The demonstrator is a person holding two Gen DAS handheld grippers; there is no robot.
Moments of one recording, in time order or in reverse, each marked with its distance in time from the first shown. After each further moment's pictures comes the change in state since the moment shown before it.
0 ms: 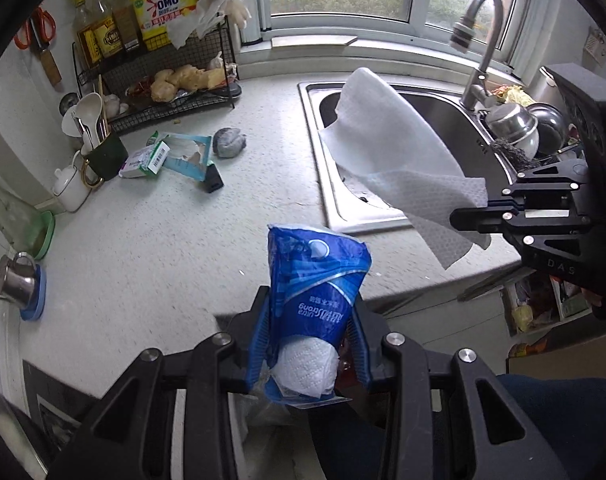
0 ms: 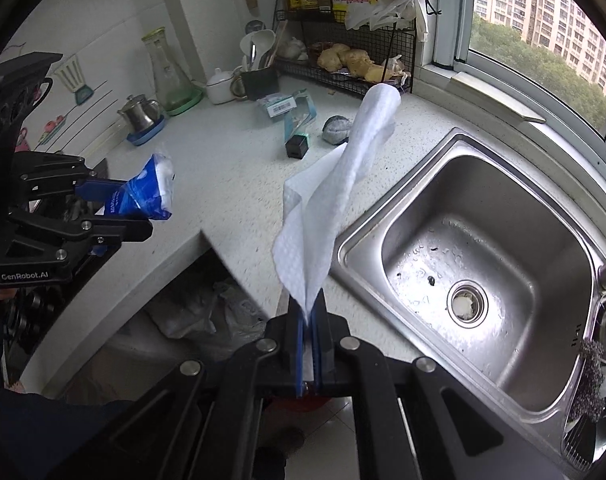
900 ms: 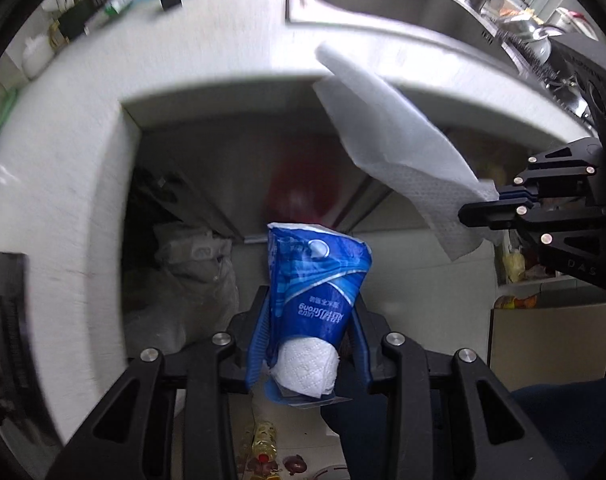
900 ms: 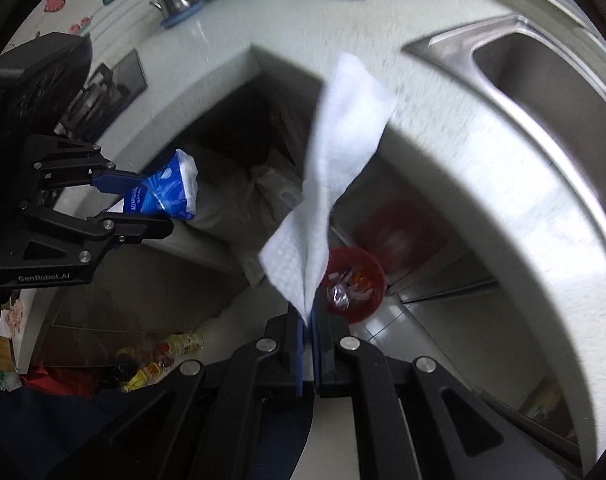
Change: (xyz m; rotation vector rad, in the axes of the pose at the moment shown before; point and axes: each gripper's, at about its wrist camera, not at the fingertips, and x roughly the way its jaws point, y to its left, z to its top) left arm 0.115 -0.047 -0.169 -0.094 0.282 -0.054; right arm 0.107 0.050 -0.118 -0.035 0.288 0.133
